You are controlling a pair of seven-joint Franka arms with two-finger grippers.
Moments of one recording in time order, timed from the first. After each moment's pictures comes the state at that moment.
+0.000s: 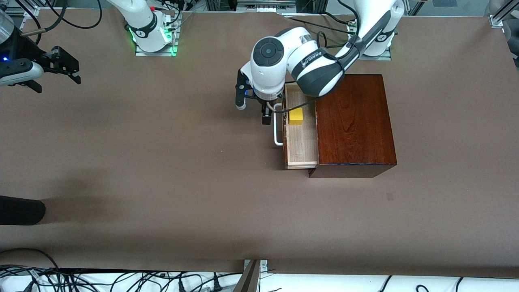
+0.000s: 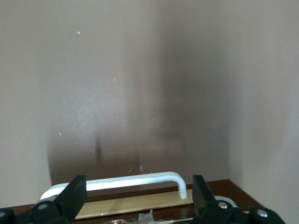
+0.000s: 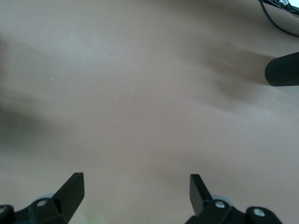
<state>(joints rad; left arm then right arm) -0.29 0.59 -0.63 -1.50 0.27 1.90 0.66 0.16 -0.09 -0.08 -1.65 -0.03 1.60 -0.21</state>
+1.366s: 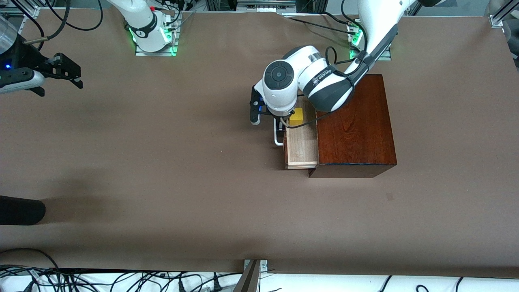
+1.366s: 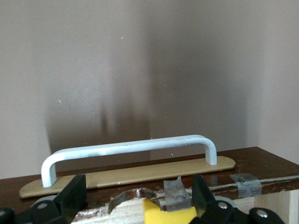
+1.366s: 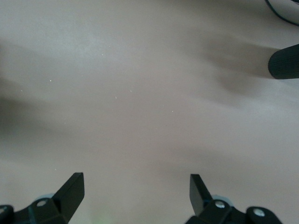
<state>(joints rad) -0.25 0.61 -0.61 -1.52 0.31 1.87 0.70 0.16 -0.06 -0.08 -1.63 -0.02 1.59 -0.19</state>
